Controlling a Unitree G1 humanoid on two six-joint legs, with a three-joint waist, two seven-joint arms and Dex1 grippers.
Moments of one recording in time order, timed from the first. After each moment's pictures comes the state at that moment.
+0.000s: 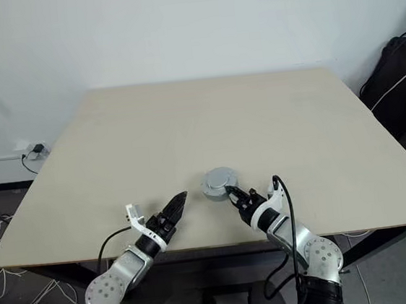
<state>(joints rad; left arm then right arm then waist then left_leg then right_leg) 0.14 -0.07 0.21 -0.06 -1.07 0.77 -0.32 0.01 0.08 -0.34 -0.07 1.39 1.02 -0.12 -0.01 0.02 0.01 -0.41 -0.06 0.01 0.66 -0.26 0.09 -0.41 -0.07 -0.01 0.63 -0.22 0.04</state>
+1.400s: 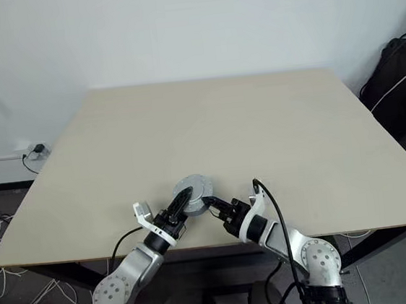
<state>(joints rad) 0.16 -0.07 0.08 -0.05 -1.31 0.70 -0.24 0.09 -0.06 -0.09 -0.18 1.51 0.99 -0.10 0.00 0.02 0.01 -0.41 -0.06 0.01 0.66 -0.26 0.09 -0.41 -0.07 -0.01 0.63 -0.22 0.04</state>
